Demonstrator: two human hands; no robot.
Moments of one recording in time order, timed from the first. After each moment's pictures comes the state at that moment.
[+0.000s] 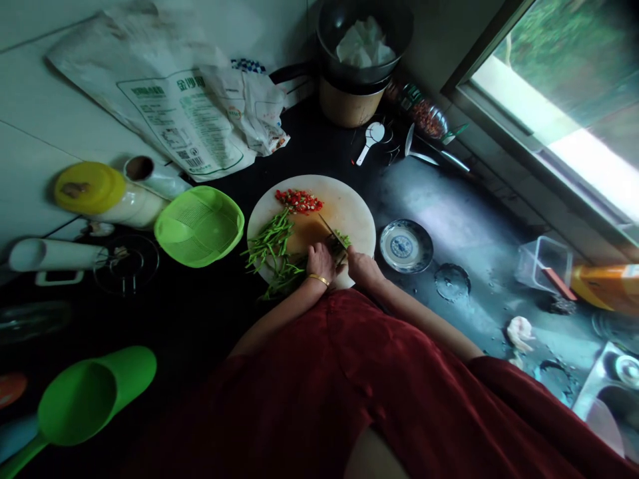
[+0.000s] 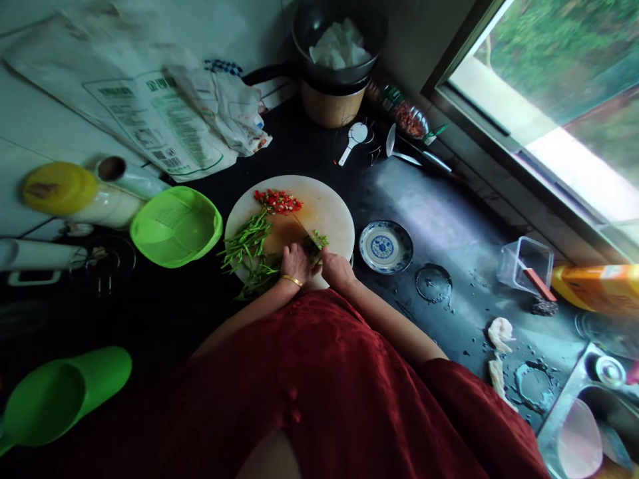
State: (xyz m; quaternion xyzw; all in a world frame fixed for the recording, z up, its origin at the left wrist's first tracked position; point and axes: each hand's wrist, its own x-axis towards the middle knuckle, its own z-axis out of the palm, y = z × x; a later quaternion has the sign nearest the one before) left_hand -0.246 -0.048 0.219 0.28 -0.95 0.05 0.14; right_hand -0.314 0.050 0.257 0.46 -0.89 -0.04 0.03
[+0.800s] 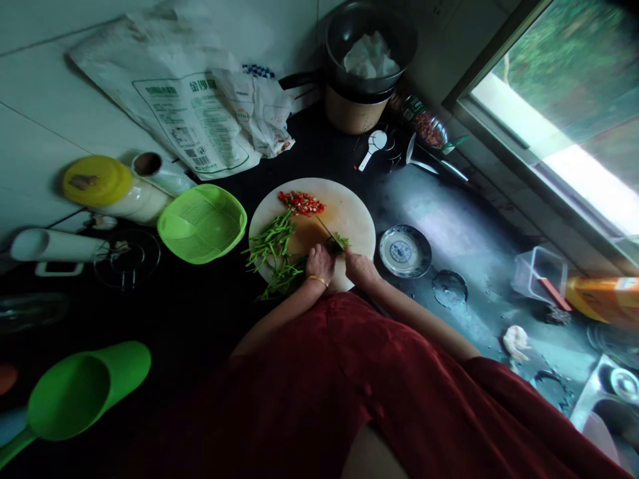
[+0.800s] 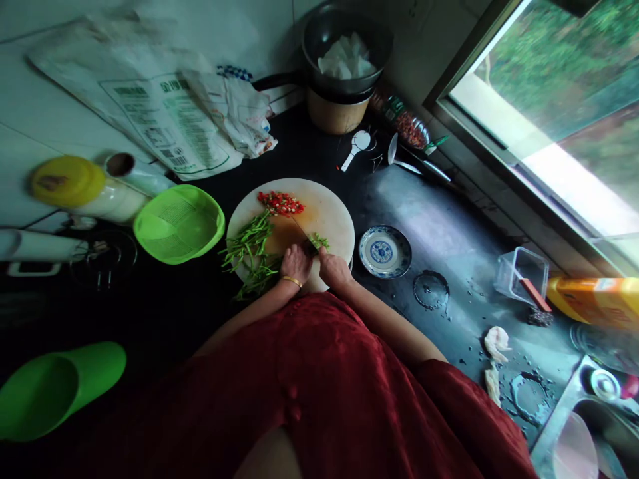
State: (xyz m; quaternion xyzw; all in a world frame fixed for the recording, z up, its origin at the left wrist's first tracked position) left_hand -0.250 -0.053 0.212 0.28 -0.94 0.03 0.17; right_hand -0.313 0.047 0.261 0.47 -0.88 -0.03 0.04
